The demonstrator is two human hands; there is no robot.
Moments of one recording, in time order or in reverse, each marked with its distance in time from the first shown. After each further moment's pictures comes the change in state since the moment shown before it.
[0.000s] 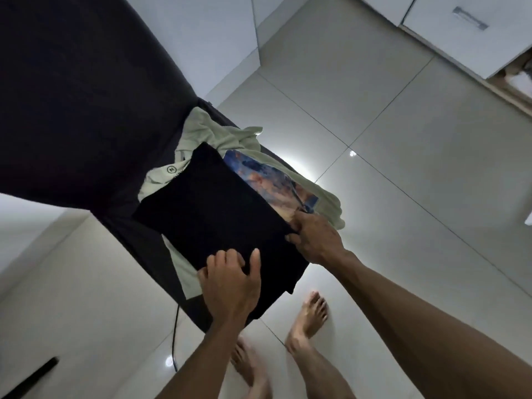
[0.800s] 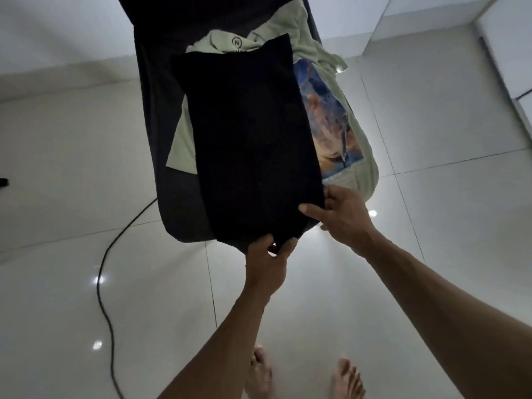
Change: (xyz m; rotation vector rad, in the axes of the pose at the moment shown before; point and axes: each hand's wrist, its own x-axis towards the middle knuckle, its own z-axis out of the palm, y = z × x) left_hand -0.101 0.061 0.153 -1.119 0.021 -0.509; right_hand -0.004 0.069 0.013 0.150 -0.184 -0.285
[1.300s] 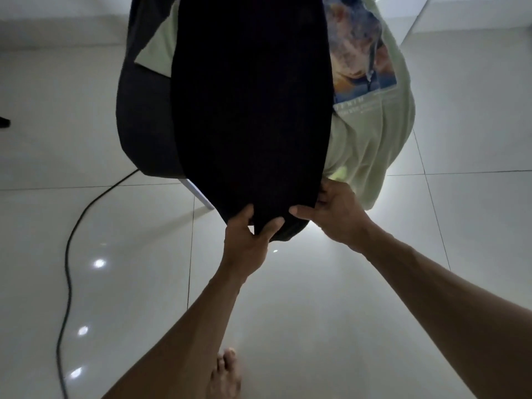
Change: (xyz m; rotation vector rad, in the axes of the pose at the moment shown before) left_hand 0.026 -0.111 0.050 -0.080 0.191 0.245; right_hand 0.029 0.135 0.035 0.072 -0.261 -0.210
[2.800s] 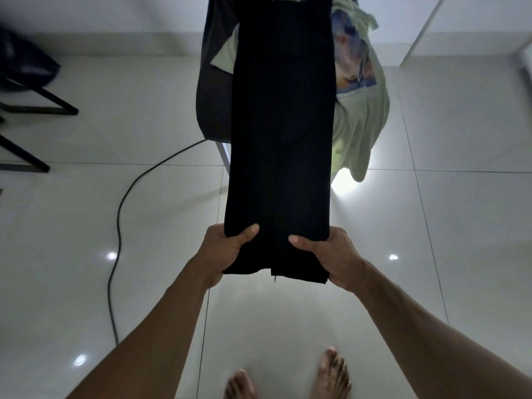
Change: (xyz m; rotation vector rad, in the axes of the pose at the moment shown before) left_hand -0.167 0.037 -0.099 -0.305 -0.079 -0.496; right_hand -0.193 -0.007 0.062 0.334 -0.090 0.287
